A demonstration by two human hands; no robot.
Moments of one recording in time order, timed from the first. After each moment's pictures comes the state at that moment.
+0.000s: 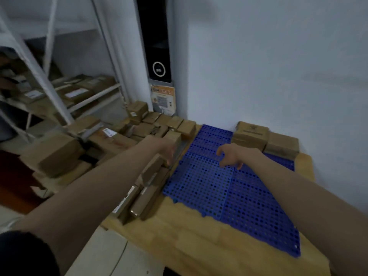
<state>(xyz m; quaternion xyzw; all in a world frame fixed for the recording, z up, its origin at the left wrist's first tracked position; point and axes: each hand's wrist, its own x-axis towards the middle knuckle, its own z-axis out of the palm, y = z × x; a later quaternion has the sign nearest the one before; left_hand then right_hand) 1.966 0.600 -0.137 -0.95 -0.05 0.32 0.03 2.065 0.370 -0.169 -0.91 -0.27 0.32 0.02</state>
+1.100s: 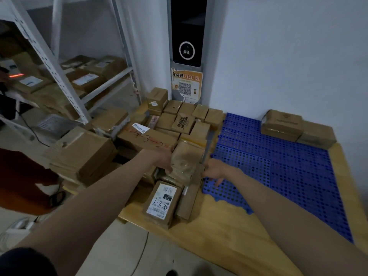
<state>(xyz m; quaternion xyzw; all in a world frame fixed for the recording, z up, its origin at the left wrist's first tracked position) 1.919 0.827 -0.223 -0.94 -0.07 0.34 -0.09 1.974 0.617 -0.259 -0.89 -0.15 0.41 0.17</state>
